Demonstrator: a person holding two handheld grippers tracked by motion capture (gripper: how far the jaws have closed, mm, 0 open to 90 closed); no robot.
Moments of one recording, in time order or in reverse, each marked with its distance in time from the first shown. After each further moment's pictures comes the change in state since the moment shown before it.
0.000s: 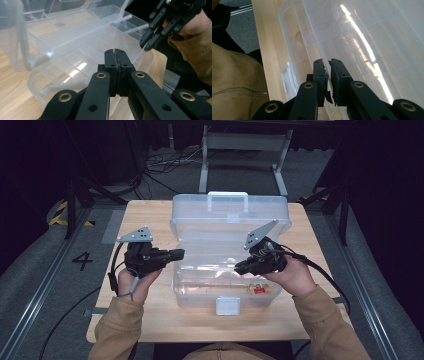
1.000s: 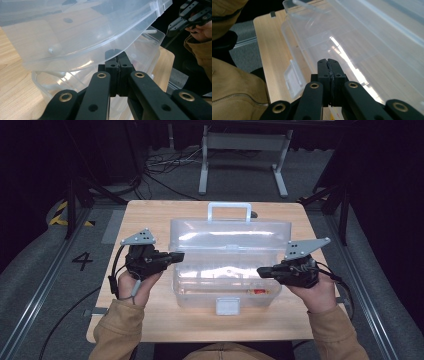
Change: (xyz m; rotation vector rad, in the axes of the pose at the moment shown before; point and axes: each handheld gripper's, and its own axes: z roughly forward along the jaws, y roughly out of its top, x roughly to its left) left arm -0.009 -0.002 0.002 0.050 0.046 0.002; right arm 0.018 -0.071 -0.045 -0.297 -0.090 0.082
